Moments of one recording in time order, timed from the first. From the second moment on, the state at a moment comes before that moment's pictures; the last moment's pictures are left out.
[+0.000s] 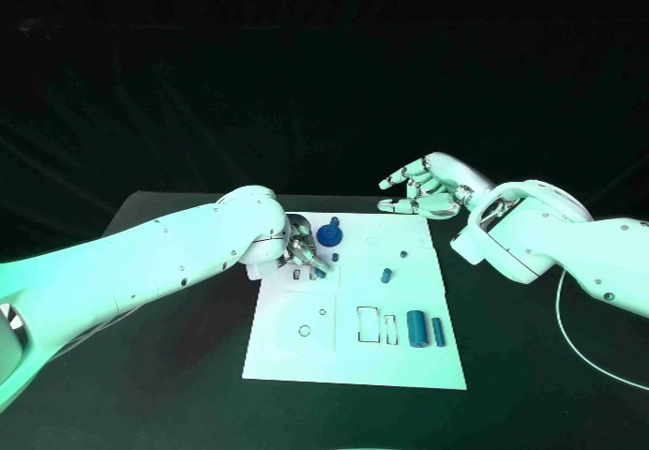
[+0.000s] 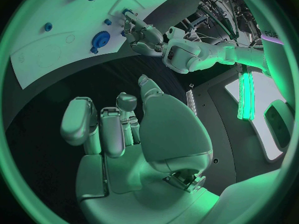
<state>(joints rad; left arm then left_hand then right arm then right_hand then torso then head) 1.28 -0.49 0.00 1.23 -1.01 0.24 -0.63 1.45 0.09 -0.02 0.19 0.11 0.92 0.03 0.57 0.61 1.33 -0.04 1.19 1.12 1.47 -0.09 1.57 1.31 0.08 1.44 0.02 1.41 1.31 1.30 -0.91 0.00 1.64 -1.08 -0.40 -0.04 1.33 -0.05 0.03 0.16 0.28 0.92 0.15 0.10 0.07 1.23 0.07 1.02 1.03 1.47 -0.01 1.41 1.29 0.09 1.35 0.09 1.31 1.04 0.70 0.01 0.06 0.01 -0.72</state>
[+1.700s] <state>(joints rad) 1.26 -0.53 -0.01 1.28 -1.09 0.19 -0.64 1.24 -0.16 0.50 0.19 0.22 0.94 0.05 0.57 0.69 1.35 -0.03 1.19 1.13 1.47 -0.08 1.57 1.31 0.06 1.45 0.03 1.41 1.31 1.29 -0.91 -0.01 1.63 -1.08 -0.38 -0.04 1.32 -0.04 0.02 0.17 0.29 0.92 0.15 0.11 0.07 1.24 0.06 1.04 1.05 1.47 -0.01 1.40 1.29 0.09 1.35 0.09 1.31 1.04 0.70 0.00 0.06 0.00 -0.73</state>
